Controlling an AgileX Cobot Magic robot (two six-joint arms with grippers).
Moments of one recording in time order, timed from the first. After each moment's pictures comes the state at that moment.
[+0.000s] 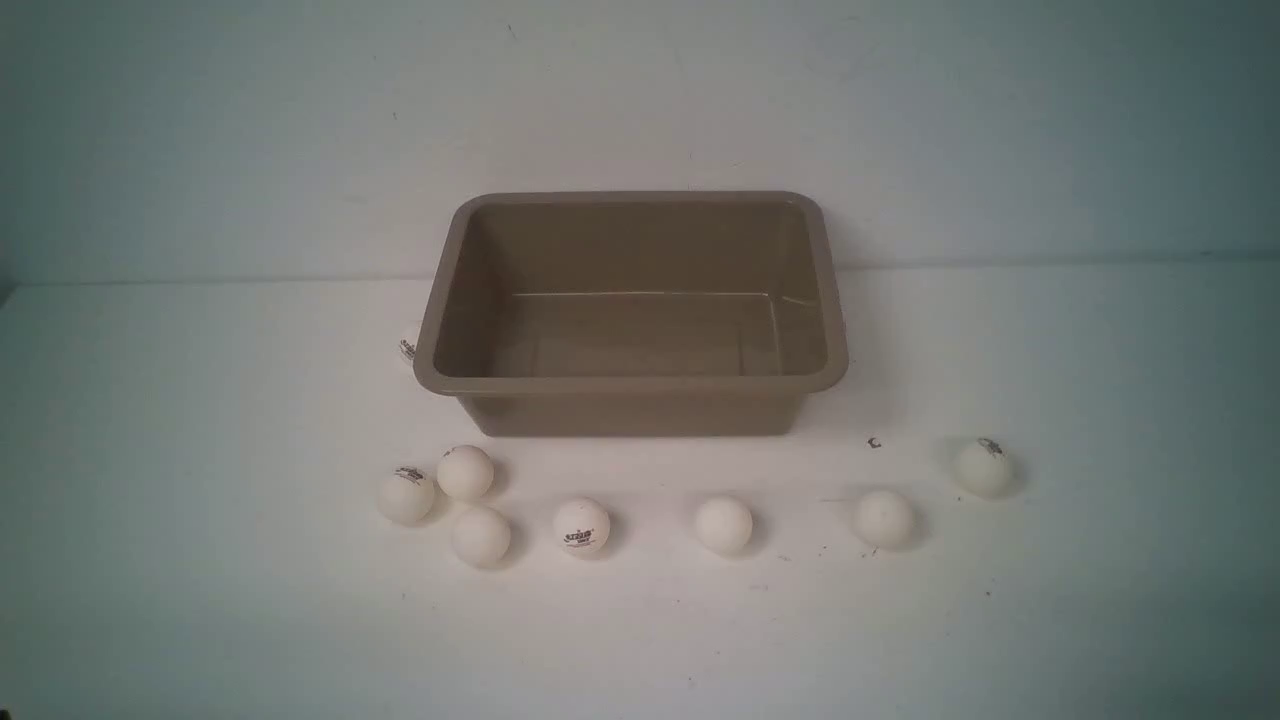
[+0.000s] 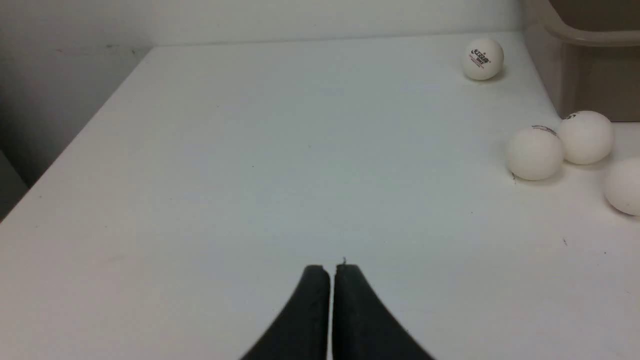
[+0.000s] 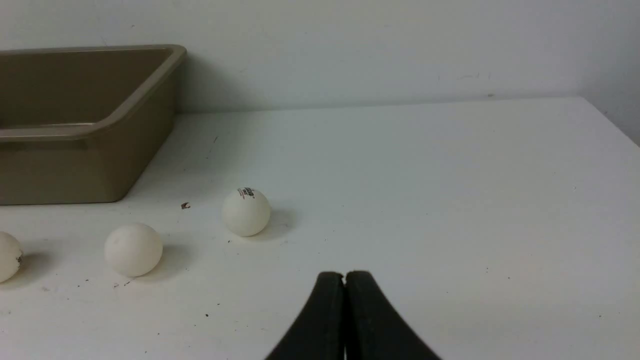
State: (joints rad) right arm -0.02 -0.01 0.03 0.10 0.37 -0.05; left arm 0.04 -0.01 0.03 0.19 0.38 -0.18
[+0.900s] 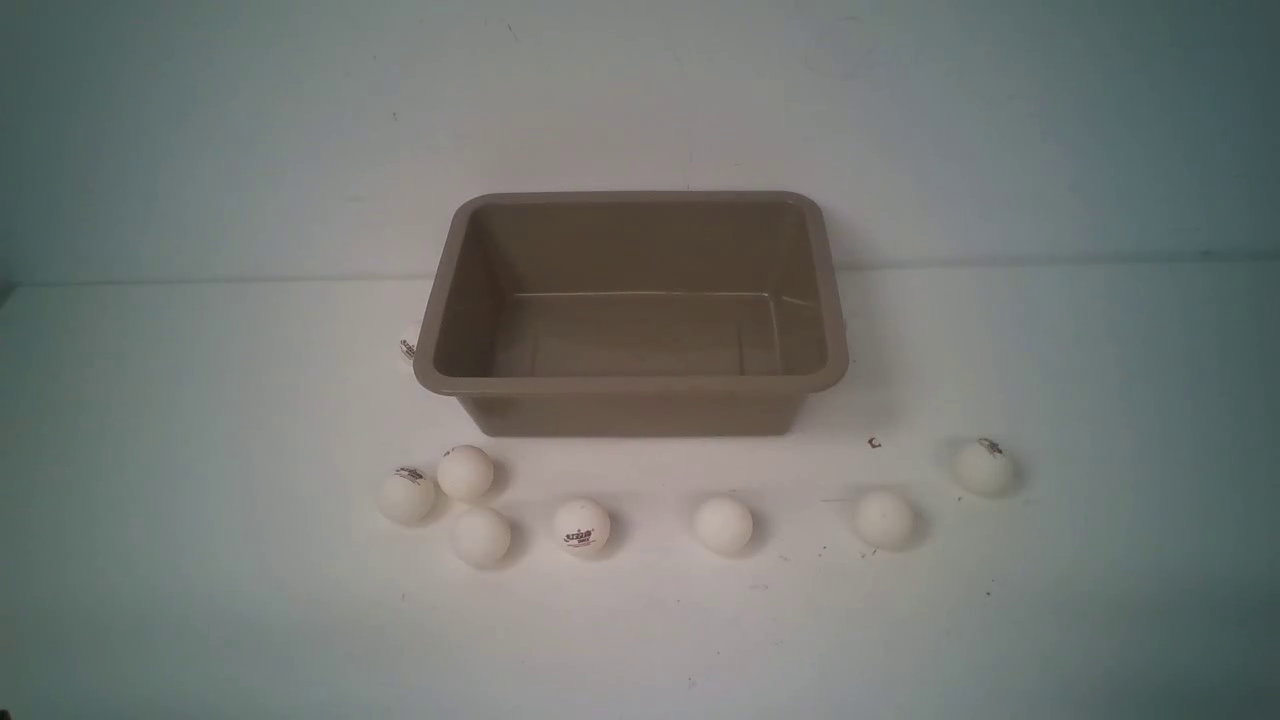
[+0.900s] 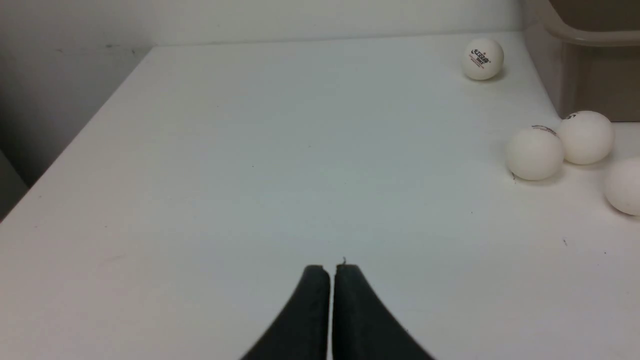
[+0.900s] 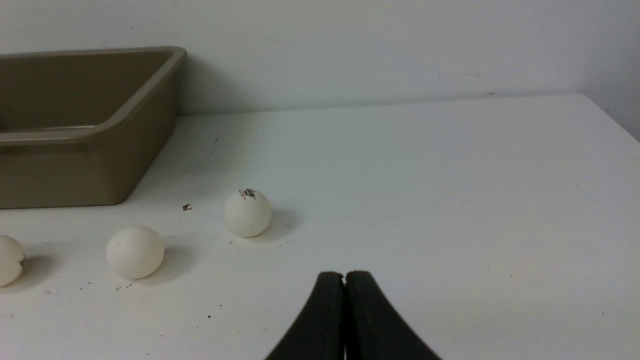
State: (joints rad) right arm -0.02 -0.01 0.03 0.10 0.37 -0.04; left arm 0.04 -0.01 0.03 0.19 0.38 -0.18
